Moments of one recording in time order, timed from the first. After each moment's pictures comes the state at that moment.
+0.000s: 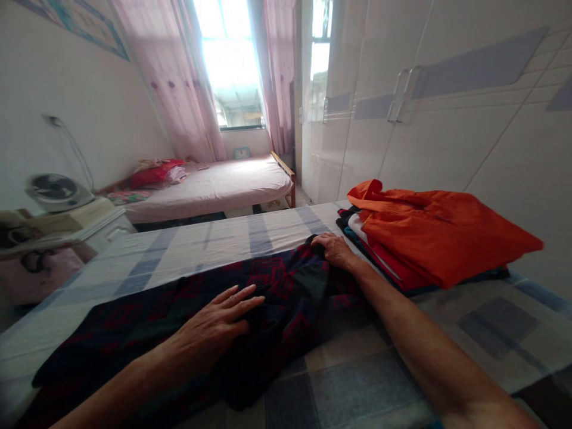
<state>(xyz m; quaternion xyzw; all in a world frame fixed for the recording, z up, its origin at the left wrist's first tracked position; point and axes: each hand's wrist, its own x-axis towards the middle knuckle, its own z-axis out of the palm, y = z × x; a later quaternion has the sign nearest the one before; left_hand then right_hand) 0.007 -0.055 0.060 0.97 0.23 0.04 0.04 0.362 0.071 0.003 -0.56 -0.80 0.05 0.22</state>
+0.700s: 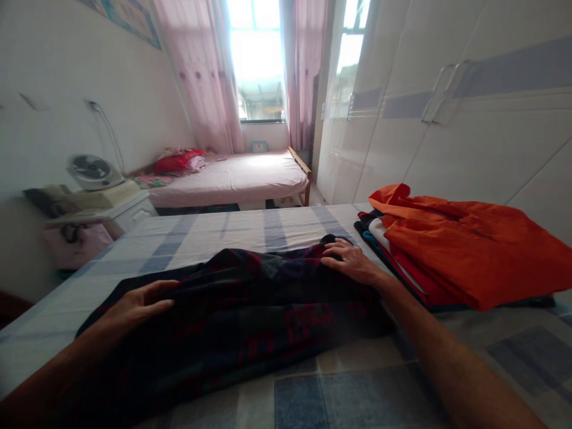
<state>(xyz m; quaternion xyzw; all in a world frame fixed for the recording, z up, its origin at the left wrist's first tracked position) -0.126 -0.049 0.055 0.54 0.64 0.32 0.44 0.341 0.036 0.031 -0.54 -0.81 0.15 0.21</state>
